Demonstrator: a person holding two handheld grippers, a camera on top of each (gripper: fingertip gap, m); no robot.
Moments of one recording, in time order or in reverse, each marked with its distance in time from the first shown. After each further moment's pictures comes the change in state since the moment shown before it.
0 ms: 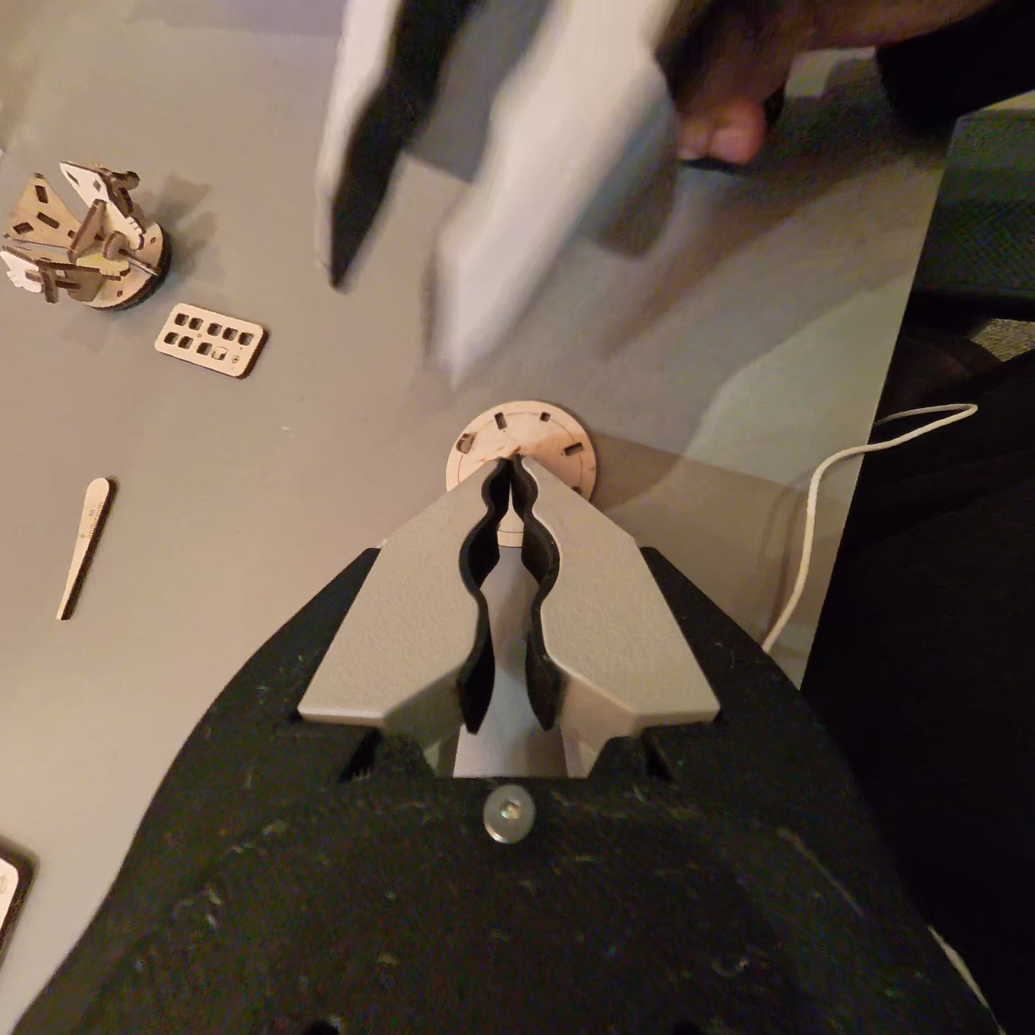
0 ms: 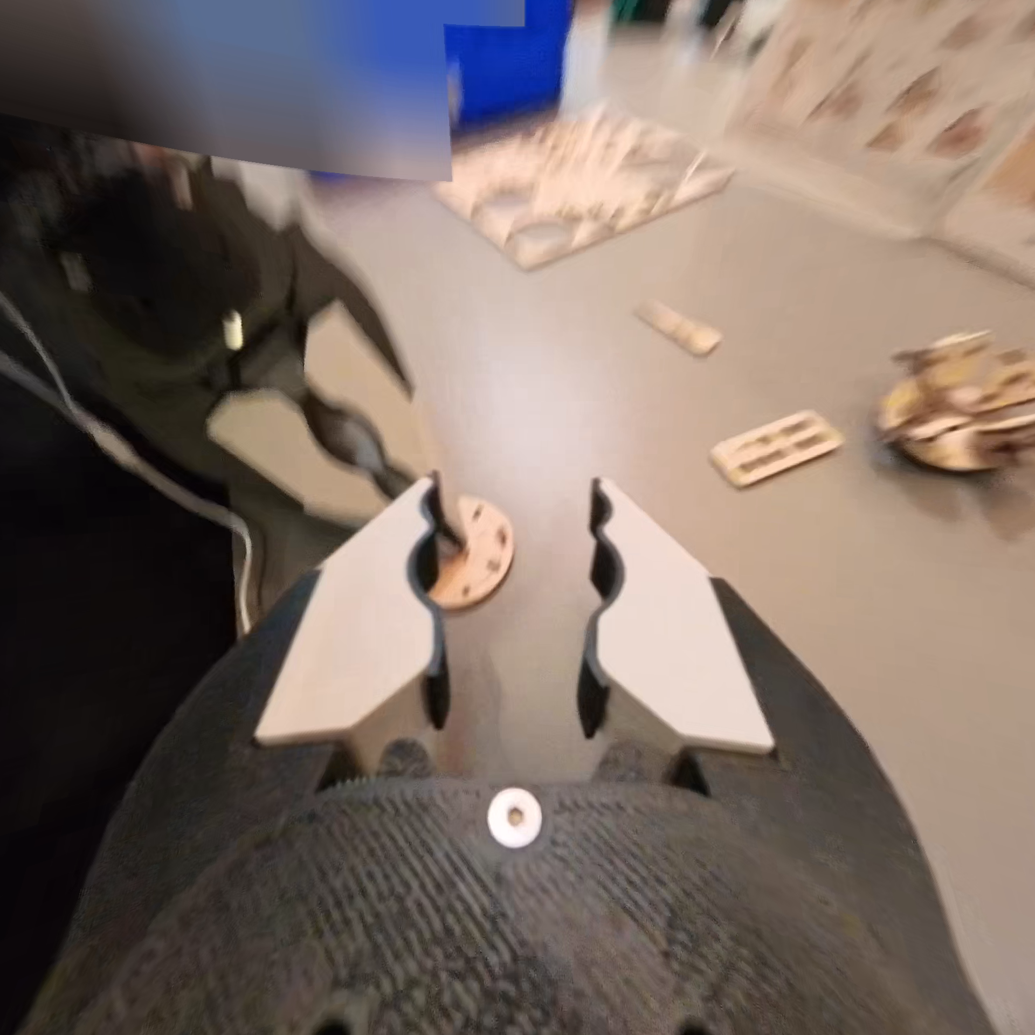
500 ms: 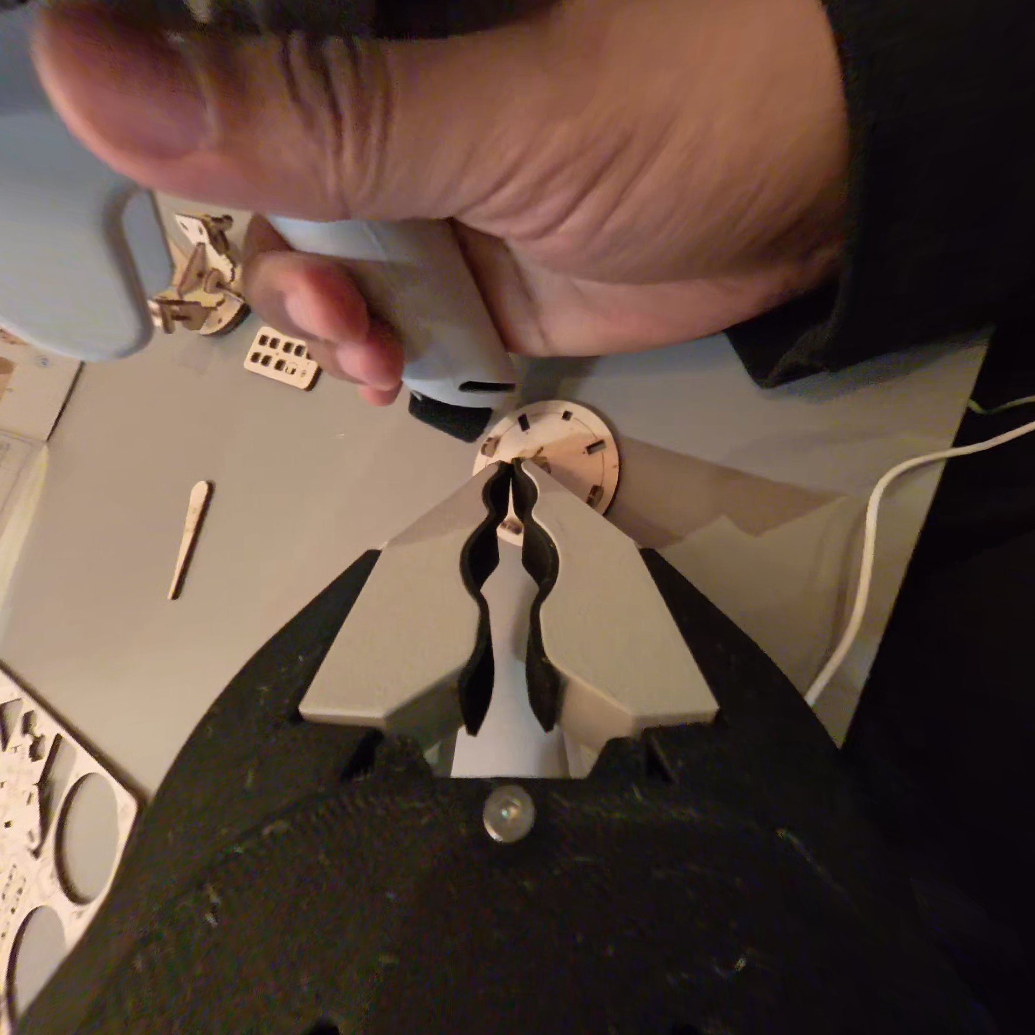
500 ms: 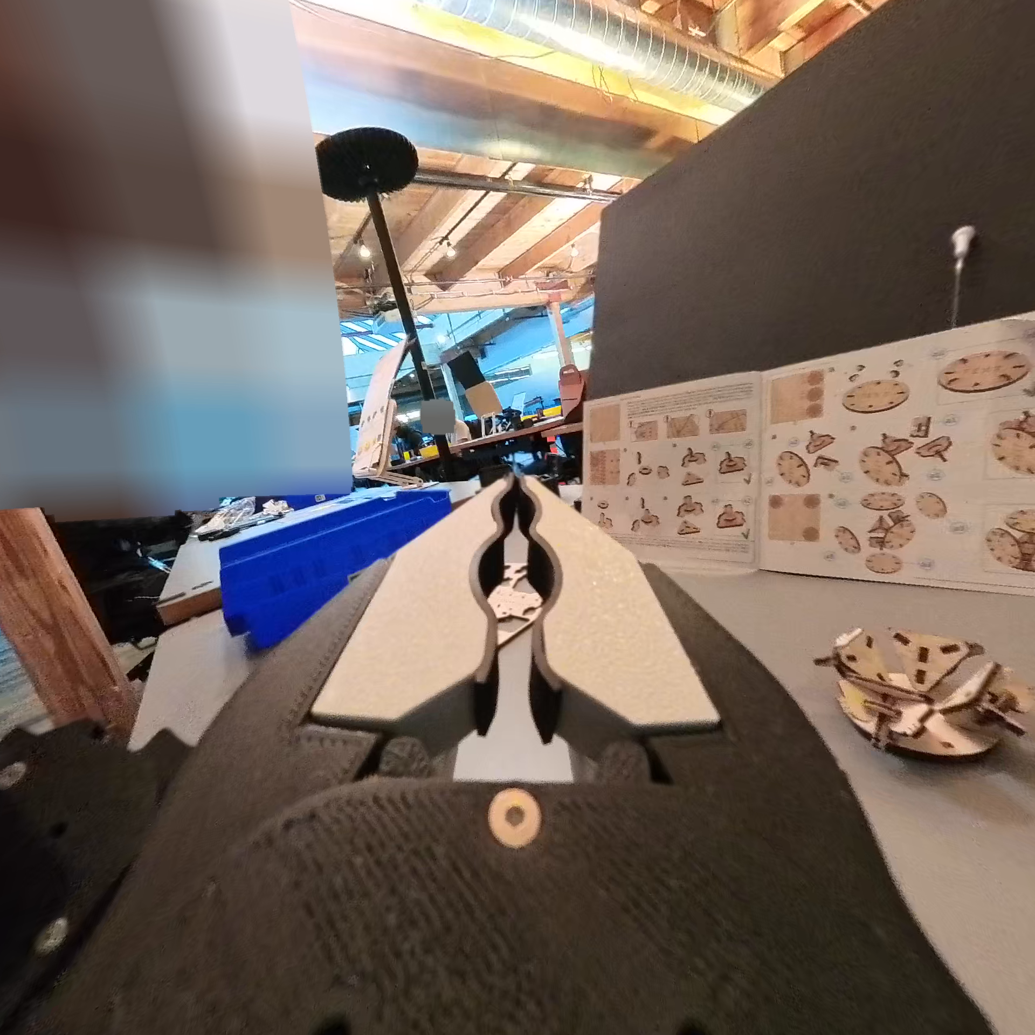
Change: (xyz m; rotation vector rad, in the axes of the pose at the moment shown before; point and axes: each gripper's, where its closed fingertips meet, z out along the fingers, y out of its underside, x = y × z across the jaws) left arm -0.010 0.000 0.001 -0.011 -0.173 0.099; right arm 0.035 -0.126 0.018 0.794 0.251 0.148
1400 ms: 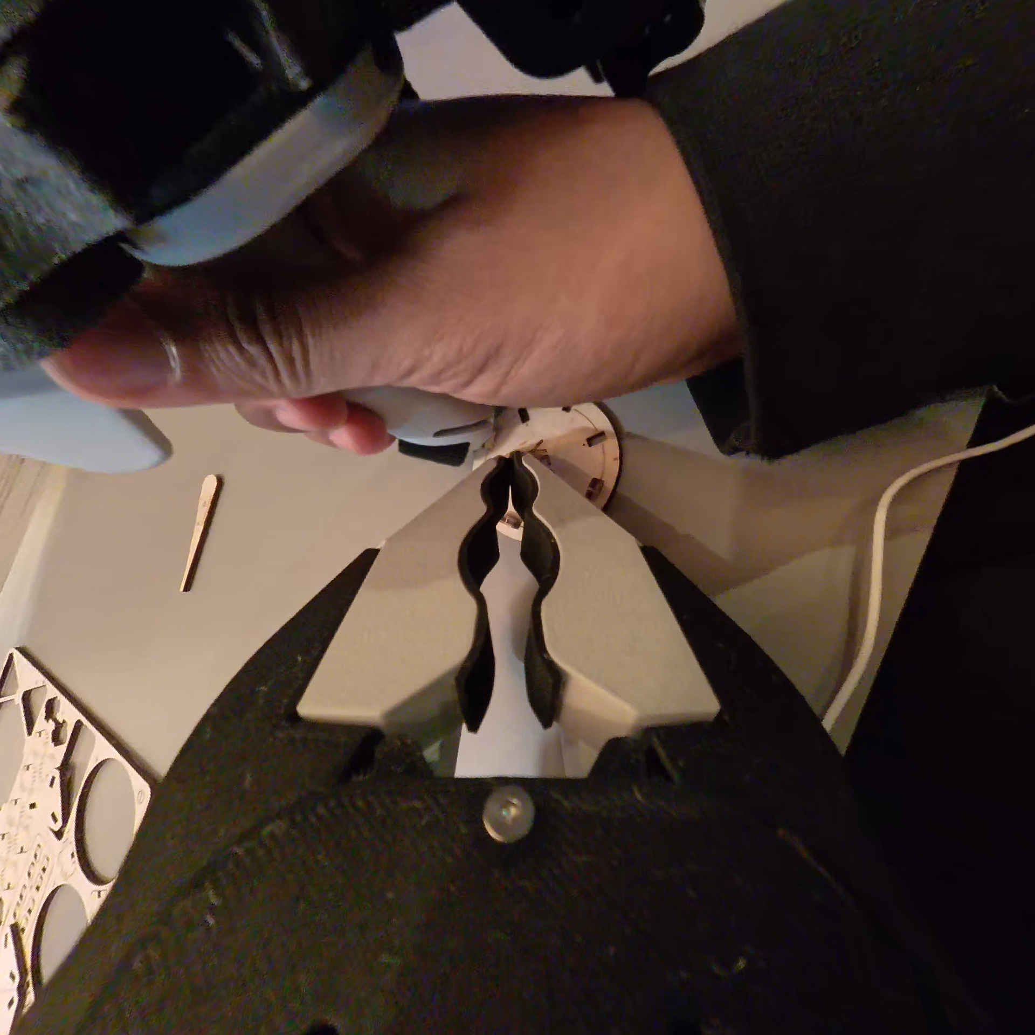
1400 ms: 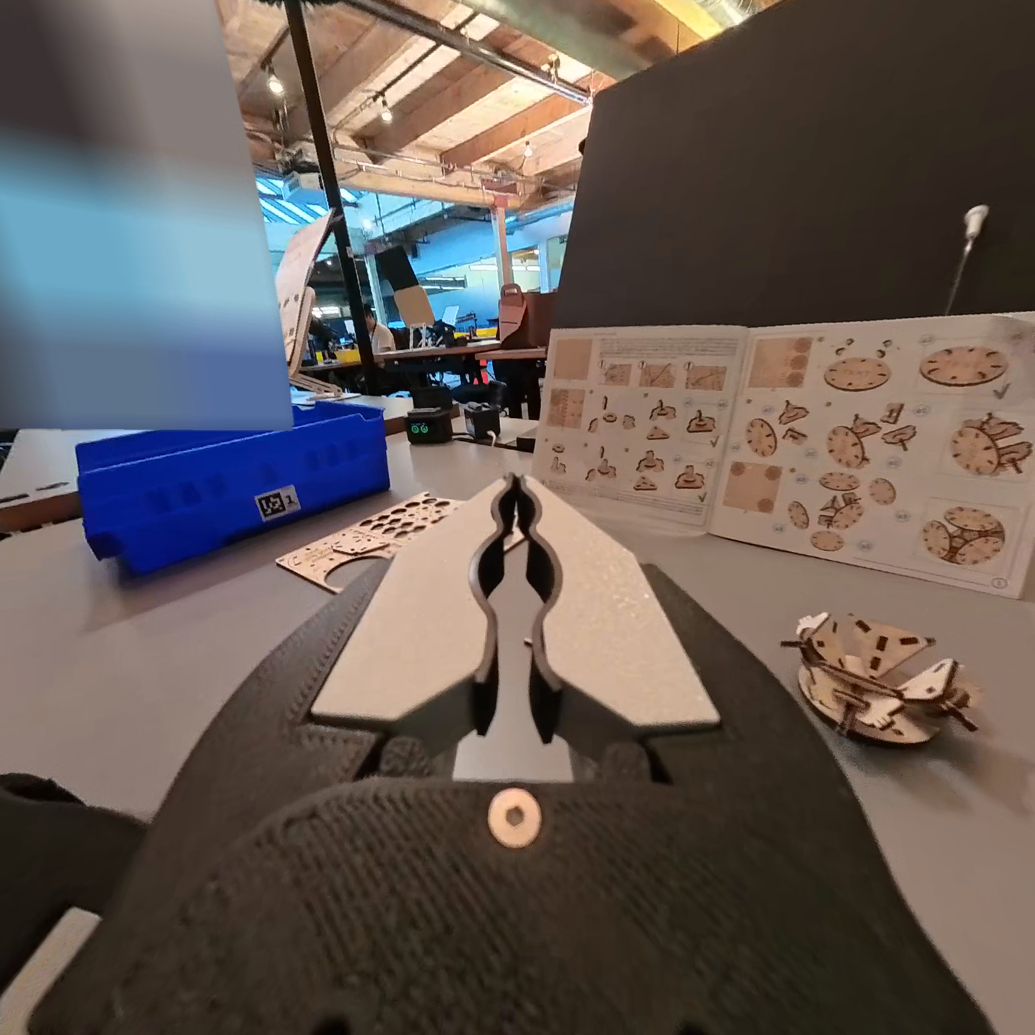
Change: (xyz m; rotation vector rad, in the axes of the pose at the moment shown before) left arm 0.000 0.003 0.001 -0.017 -0.028 0.018; right arm 0.003 0.037 0.025 -0.163 0.101 -0.190
